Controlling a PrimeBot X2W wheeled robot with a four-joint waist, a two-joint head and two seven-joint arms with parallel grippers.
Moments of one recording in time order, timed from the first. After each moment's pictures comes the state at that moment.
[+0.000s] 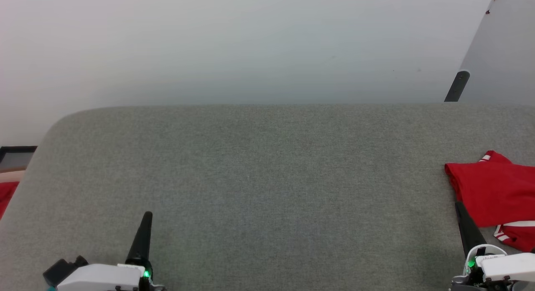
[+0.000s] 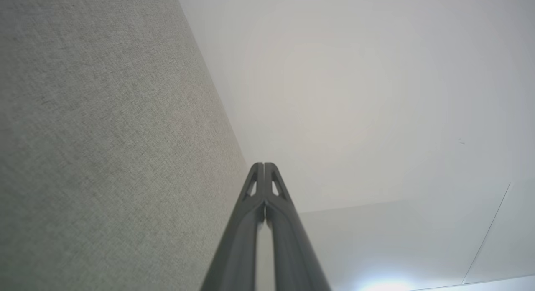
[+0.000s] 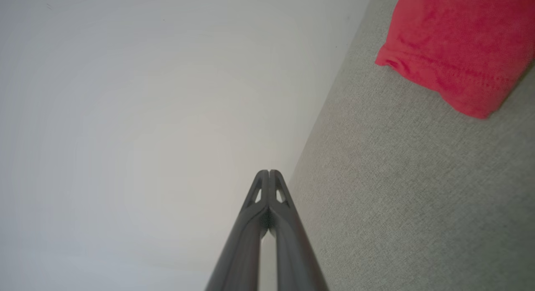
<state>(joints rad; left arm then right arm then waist) -0.04 0.08 0.08 0.21 -1.39 -0.13 0.03 -0.05 -0.07 -0.11 0.20 1.38 0.13 0.08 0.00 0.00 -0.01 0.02</state>
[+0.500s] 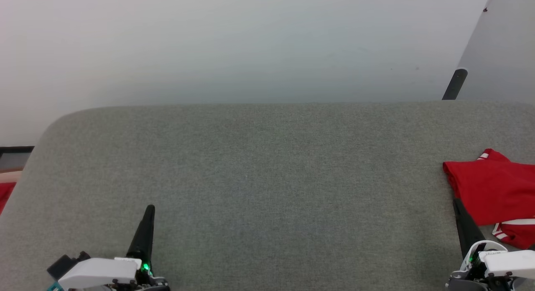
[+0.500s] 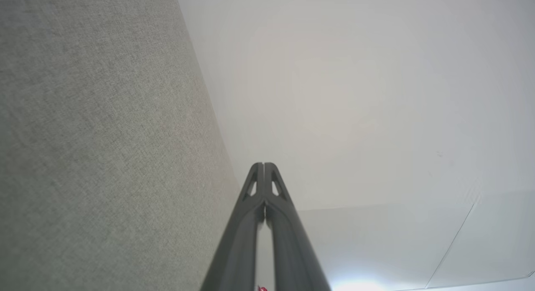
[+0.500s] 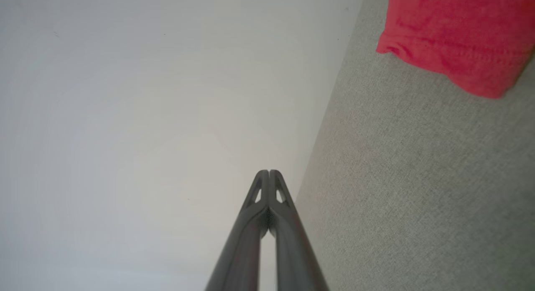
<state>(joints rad) -0.07 0.07 0.09 0.23 -1.50 -0.13 0.06 -0.07 -0.06 -0.11 0.22 1.48 0.13 0.09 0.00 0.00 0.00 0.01</state>
